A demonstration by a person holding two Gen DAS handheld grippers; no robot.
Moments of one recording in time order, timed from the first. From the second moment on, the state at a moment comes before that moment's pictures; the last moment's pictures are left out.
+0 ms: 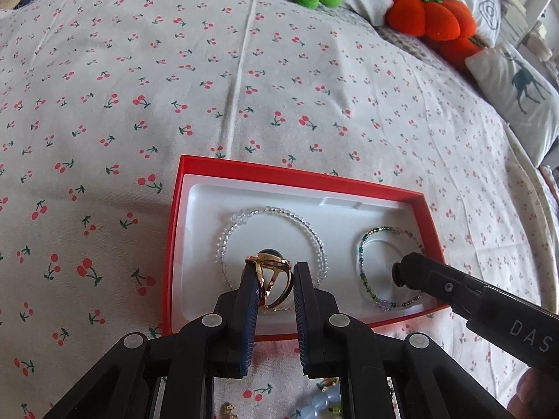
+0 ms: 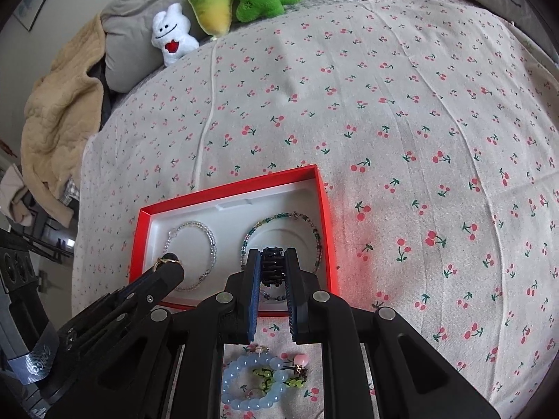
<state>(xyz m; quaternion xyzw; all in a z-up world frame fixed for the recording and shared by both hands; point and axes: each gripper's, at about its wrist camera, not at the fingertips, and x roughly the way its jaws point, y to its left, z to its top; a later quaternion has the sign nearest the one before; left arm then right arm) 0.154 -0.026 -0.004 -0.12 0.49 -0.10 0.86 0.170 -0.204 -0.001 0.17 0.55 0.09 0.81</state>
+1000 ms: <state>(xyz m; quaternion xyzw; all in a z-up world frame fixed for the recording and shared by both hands) 0.086 0.002 0.028 -0.11 0.50 -0.09 0.85 0.111 -0.215 0.038 0.14 0.54 0.10 0.82</state>
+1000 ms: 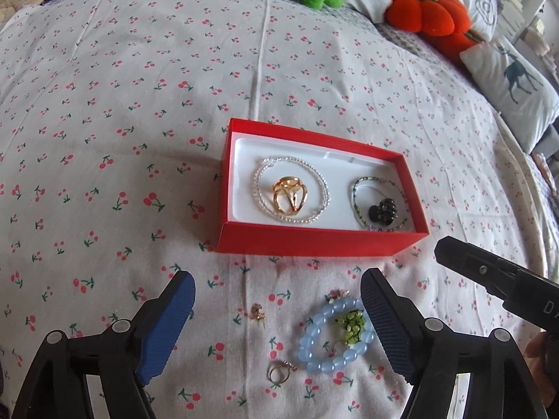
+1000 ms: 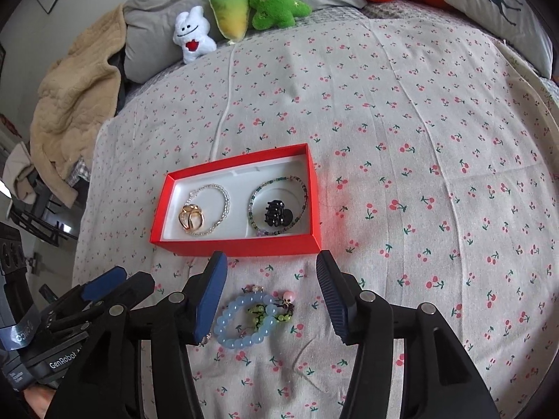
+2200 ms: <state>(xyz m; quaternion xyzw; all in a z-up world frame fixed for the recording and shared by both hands) 0.072 0.005 -0.029 -0.12 0.60 -0.08 0.78 0.088 -0.200 -0.019 0.12 0.66 0.07 0.74</state>
